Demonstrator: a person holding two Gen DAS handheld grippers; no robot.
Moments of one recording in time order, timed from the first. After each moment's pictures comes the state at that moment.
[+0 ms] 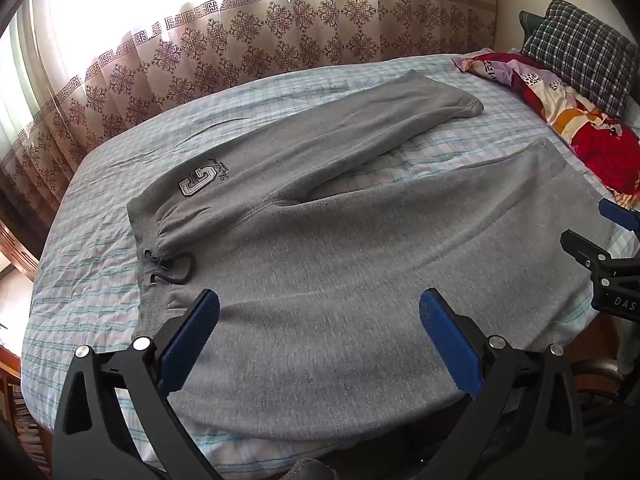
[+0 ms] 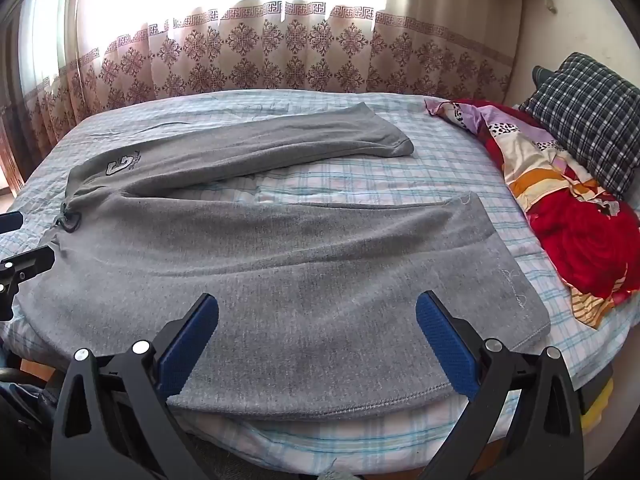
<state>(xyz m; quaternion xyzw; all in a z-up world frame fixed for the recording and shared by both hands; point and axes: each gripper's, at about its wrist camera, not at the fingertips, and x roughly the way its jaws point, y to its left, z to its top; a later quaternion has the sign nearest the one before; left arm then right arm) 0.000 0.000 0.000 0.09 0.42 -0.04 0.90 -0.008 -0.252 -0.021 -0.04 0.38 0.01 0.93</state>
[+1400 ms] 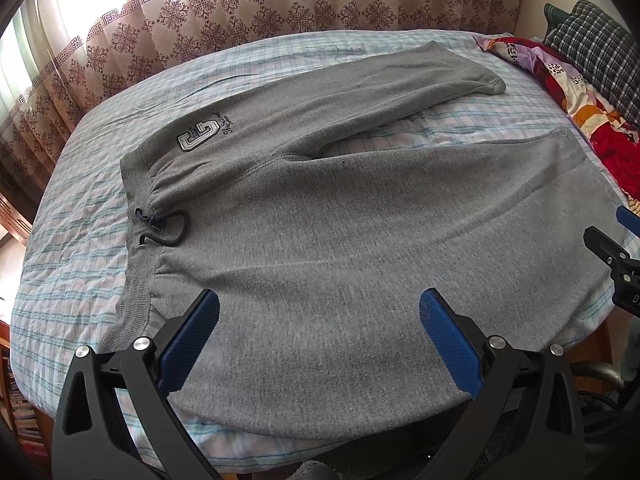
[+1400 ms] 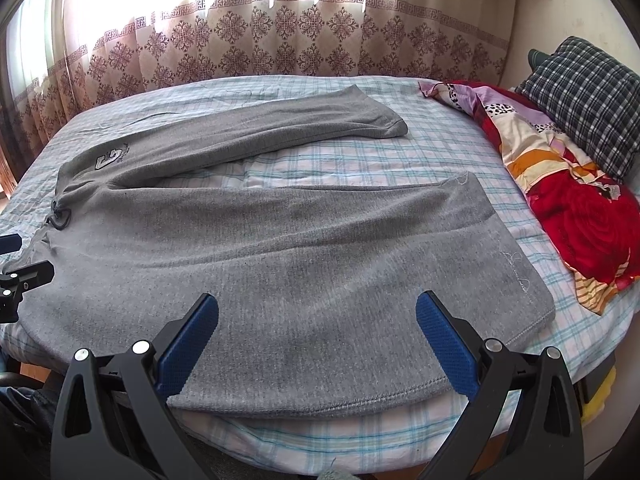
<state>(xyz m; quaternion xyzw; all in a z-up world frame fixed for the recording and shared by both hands) 0.017 0.021 -0.035 0.06 0.48 -0.02 0.87 0.002 -0.261 -0.037 -0.03 0.40 -0.01 0.91</state>
